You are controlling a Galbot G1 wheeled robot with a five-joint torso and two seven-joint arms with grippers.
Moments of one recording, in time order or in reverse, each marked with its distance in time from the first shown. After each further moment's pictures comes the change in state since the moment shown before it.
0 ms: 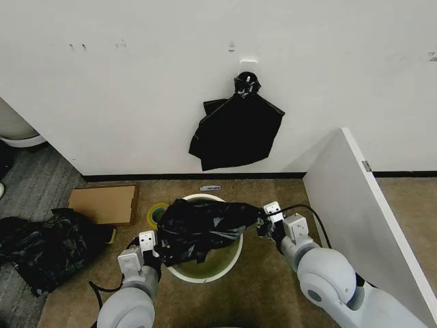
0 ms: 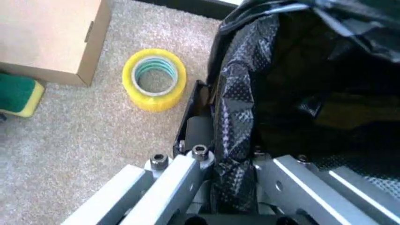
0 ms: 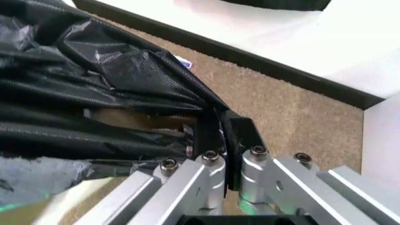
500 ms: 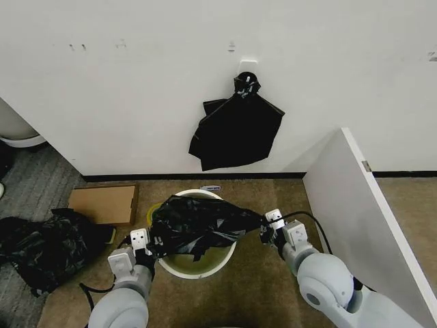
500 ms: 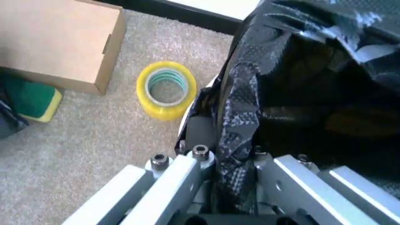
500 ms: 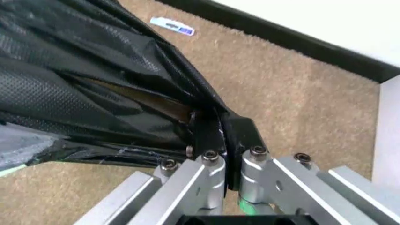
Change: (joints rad) left arm 0.040 0.003 -0.062 -0.043 -0.011 -0.005 -0.002; right arm -0.021 0.007 -0.036 -0.077 -0.014 0.000 -0.003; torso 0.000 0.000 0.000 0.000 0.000
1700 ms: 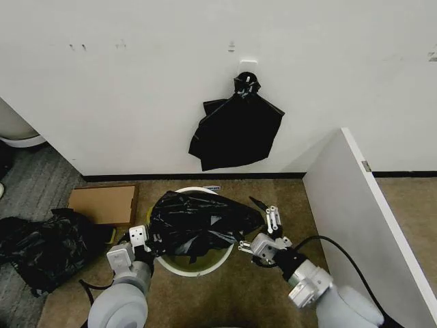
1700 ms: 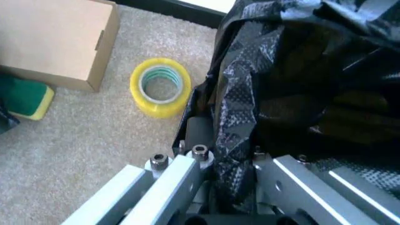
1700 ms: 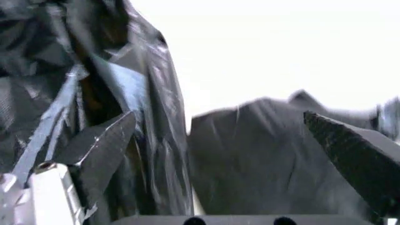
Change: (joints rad) left arm -0.022 0.006 0.028 -0.006 -0.022 0.027 -0.005; right arm -0.148 -0.140 0.078 0.014 -1.211 0.859 -0.449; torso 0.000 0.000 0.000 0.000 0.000
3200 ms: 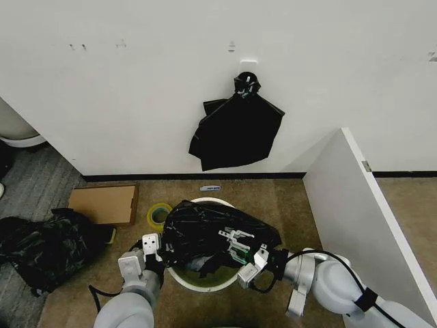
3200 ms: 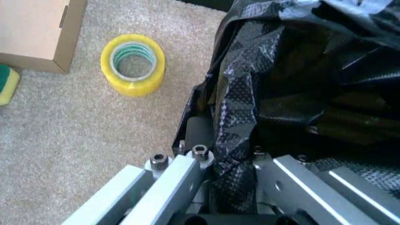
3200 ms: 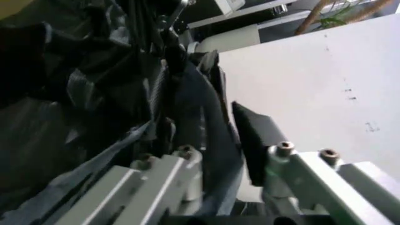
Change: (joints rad) left arm 0.006 -0.003 0.059 -0.022 0.000 0.041 0.009; right arm 0.105 0.004 -0.061 -0.074 -0.395 0.267 -0.053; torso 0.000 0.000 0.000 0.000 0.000
